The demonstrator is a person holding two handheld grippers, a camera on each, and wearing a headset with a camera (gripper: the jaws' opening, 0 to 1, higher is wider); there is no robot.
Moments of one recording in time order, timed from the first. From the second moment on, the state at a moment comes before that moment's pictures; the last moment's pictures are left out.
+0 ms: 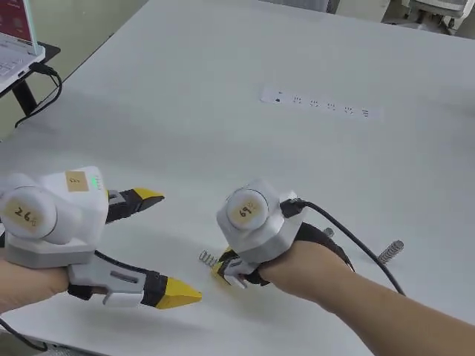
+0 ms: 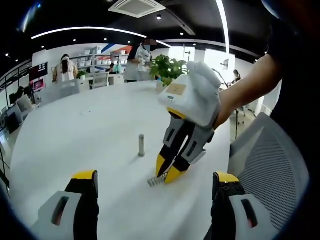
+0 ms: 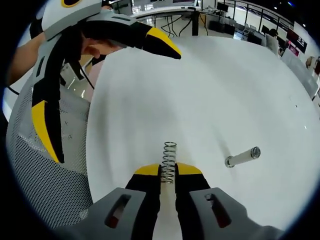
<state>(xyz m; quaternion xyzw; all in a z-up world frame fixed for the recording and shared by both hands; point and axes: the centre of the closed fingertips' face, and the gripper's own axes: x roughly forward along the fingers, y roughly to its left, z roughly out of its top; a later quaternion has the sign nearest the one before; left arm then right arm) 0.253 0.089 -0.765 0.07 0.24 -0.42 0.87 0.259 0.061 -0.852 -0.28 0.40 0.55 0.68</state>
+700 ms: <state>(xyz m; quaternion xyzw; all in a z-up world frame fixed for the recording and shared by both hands) 0.254 0.068 -0.764 0.07 0.24 -0.46 0.85 0.259 0.005 -0.807 -0.27 0.36 0.57 0.68</state>
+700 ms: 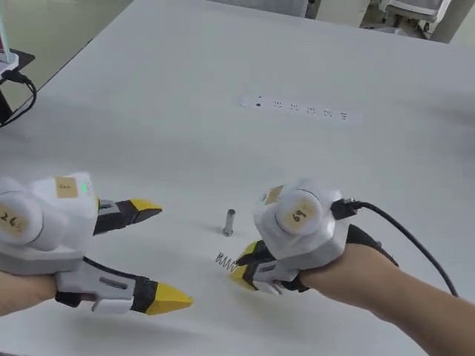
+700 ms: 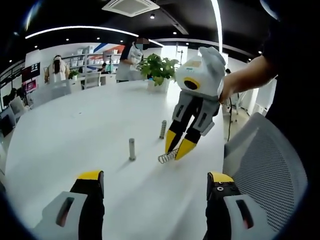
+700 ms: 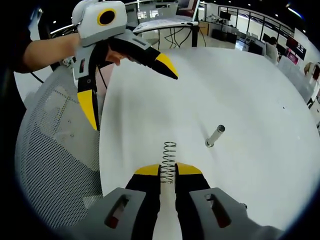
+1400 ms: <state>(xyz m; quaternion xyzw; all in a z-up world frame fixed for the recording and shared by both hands) 0.242 0.040 -0.756 0.03 0.23 -0.52 0.82 0.246 -0.006 -0.784 -0.33 0.29 0.62 0.65</state>
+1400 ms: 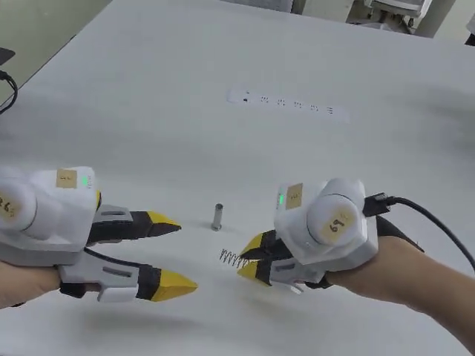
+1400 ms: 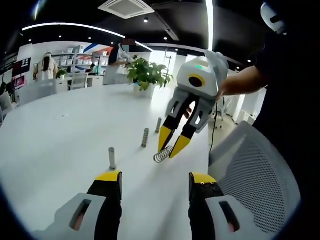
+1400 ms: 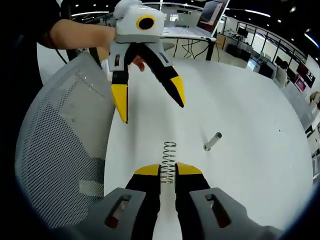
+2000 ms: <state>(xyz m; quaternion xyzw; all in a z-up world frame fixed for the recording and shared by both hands) 0.243 0.022 -0.749 0.02 0.21 -0.54 0.81 0.237 0.005 -0.770 -0.36 0.23 0.67 0.61</state>
